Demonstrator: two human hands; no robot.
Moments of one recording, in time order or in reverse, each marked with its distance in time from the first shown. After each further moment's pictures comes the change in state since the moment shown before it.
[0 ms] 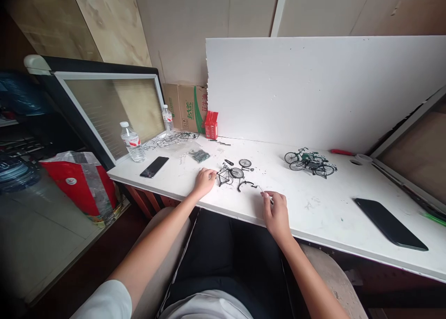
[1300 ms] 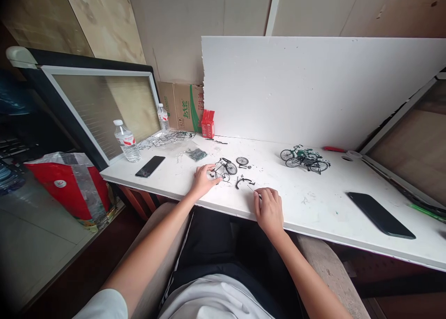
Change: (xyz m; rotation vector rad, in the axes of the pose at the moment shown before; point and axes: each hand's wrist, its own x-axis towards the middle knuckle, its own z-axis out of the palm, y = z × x) left_hand -0.015 0.015 -0.013 -0.167 0.028 0.085; right_hand -0.006 -0.010 0.011 -0.319 0.015 -0.325
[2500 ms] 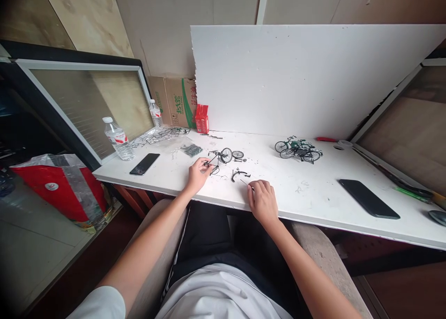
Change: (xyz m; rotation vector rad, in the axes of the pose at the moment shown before) left_hand 0.004 -0.008 0.008 -0.345 0.067 0.068; right_hand -0.003 -0.003 0.000 -0.089 -0.045 -0.058
